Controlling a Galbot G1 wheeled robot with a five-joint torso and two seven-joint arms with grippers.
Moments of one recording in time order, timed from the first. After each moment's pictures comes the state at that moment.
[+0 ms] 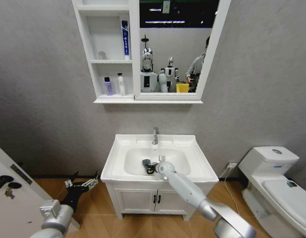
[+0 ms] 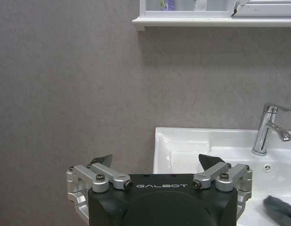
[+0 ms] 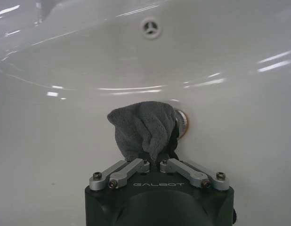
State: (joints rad) left arm 1.87 -1.17 -0.81 -2.36 -0.53 0.23 -0.13; right arm -0.61 1.23 -0.19 1.16 1.14 -0.55 0.38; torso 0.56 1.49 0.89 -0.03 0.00
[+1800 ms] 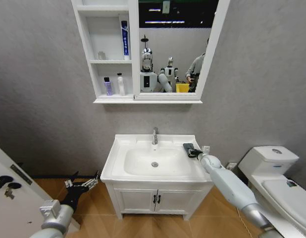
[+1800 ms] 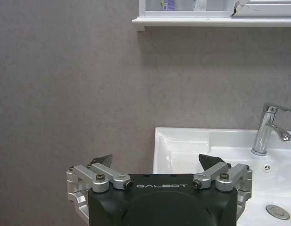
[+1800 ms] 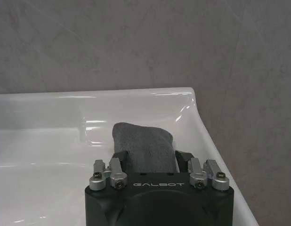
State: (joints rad) left arm 1.87 -1.17 -0.81 -2.36 -0.53 0.23 -0.13; right arm -0.63 0.95 0.09 1.17 0.81 -0.33 0.16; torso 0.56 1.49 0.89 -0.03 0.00
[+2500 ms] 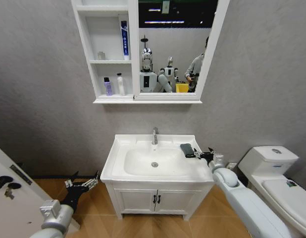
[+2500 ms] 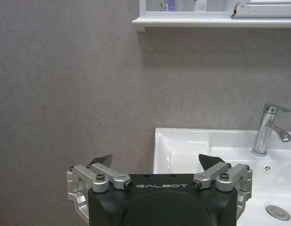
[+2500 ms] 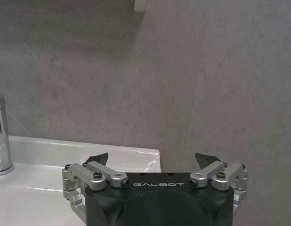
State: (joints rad) left arm 1.87 -1.17 -0.81 -2.36 -0.53 0.23 -0.13; right arm -1.25 0.89 0.53 1.82 0.58 -0.19 0.24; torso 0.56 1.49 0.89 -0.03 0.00
